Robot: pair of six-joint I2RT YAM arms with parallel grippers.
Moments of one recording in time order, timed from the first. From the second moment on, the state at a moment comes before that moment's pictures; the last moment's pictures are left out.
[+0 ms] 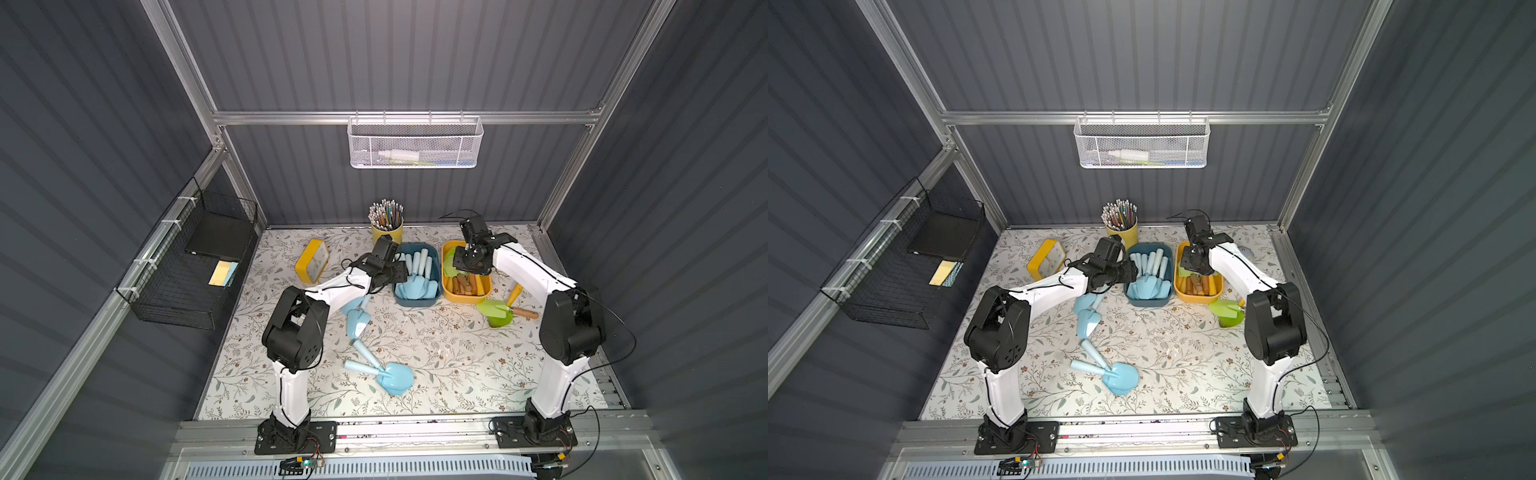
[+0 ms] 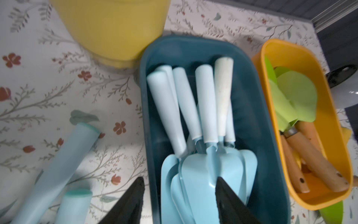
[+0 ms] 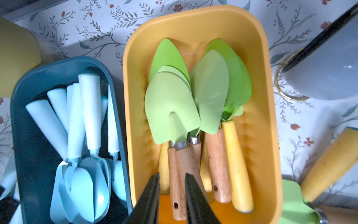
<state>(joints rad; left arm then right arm) -0.54 1.94 1.38 -0.26 0.01 -0.49 0.37 1.85 1.53 -0.73 0.11 0.51</state>
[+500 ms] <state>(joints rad) -0.54 1.72 1.12 -0.28 -0.08 -0.54 0.40 1.77 1.38 -0.71 0.09 0.56</state>
